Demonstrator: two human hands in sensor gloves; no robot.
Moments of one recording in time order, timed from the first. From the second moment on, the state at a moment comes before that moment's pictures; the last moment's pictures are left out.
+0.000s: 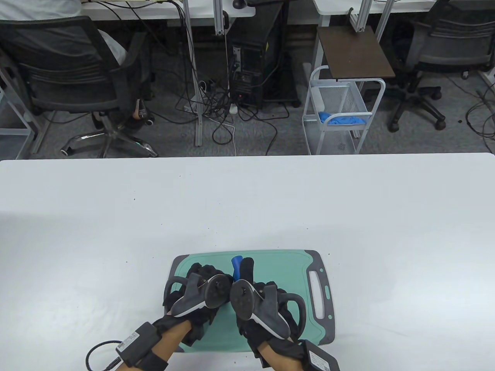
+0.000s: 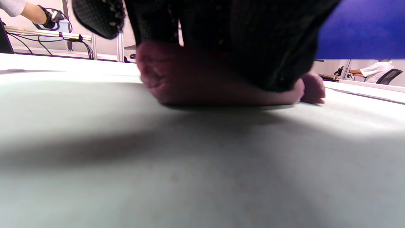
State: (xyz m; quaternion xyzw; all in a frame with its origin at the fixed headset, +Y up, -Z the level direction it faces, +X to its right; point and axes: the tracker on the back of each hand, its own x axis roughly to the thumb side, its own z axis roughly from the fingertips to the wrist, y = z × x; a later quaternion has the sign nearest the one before) left_hand -0.129 -0.752 -0.273 -0.04 -0.19 0.03 0.98; right_hand 0.009 -0.687 -0.222 0.05 0.02 1.00 0.08
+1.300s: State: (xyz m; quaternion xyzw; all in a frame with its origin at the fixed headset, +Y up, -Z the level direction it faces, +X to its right) left_hand -0.134 -0.752 -0.276 -0.05 -0.18 0.05 0.98; right_hand 0.005 -0.703 -0.232 0.06 0.02 0.99 0.08
